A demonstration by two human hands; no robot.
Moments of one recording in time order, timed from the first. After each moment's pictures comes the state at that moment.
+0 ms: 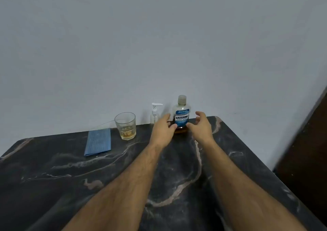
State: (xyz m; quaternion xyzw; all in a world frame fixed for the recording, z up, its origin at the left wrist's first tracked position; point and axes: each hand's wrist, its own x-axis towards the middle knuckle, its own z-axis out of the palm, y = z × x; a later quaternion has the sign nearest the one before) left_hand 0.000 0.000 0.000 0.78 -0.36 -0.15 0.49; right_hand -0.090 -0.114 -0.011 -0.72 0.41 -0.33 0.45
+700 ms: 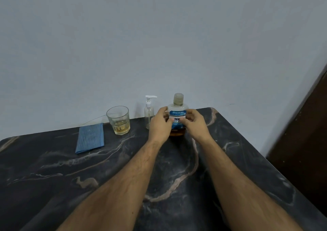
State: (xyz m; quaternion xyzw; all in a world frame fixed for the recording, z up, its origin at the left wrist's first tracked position) left_hand -0.002 -0.010 -0.013 0.75 -0.34 -0.15 0.55; right_hand -0.096 -0.111 -0.028 -0.71 0.32 -0.33 0.53
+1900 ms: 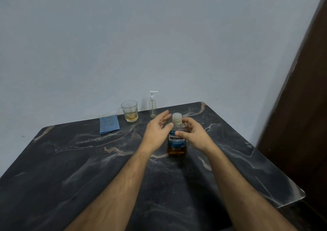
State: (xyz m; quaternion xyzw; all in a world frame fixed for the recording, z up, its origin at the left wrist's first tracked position) left_hand -0.104 0.151 0.021 0.67 -0.43 -0.19 0.57; right_hand -0.232 0.034 0.002 -0.76 0.24 -0.25 0.55
